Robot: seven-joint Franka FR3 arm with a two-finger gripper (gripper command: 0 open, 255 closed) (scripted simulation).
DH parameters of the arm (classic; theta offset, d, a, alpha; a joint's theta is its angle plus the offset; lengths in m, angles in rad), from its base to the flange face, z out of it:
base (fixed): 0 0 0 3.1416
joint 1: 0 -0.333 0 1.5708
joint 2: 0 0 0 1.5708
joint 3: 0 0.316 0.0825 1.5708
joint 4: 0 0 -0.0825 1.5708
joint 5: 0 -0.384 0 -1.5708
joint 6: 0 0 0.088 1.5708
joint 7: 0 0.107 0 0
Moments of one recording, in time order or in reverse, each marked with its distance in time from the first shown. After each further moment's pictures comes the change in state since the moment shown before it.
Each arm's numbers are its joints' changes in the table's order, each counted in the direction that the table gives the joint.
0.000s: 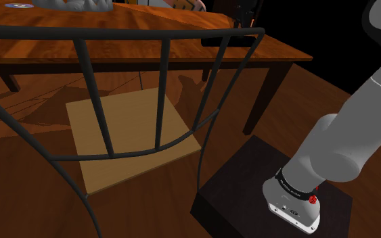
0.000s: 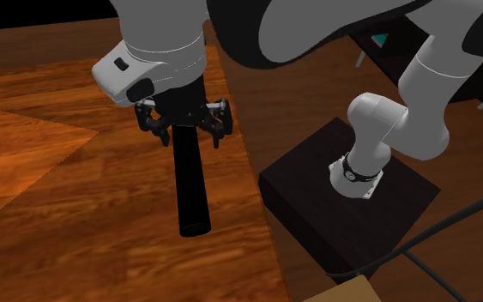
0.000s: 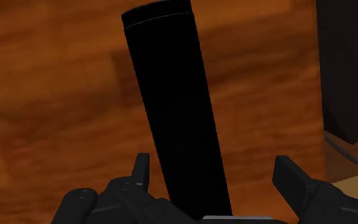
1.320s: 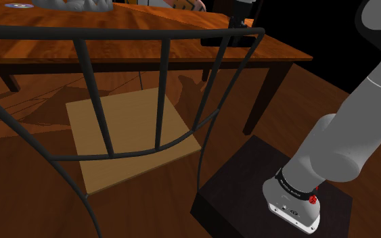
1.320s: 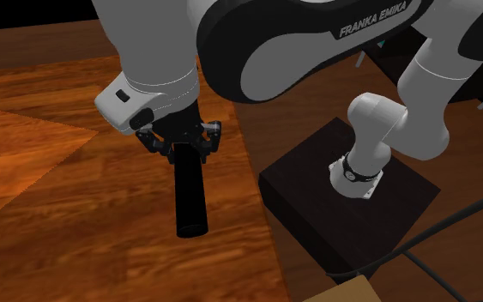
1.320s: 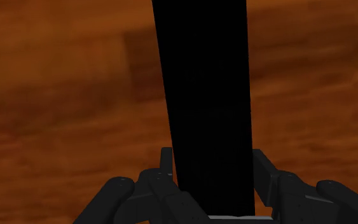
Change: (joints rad) arm 0.001 0.029 -0.004 -0.062 -0.017 0.093 -0.067
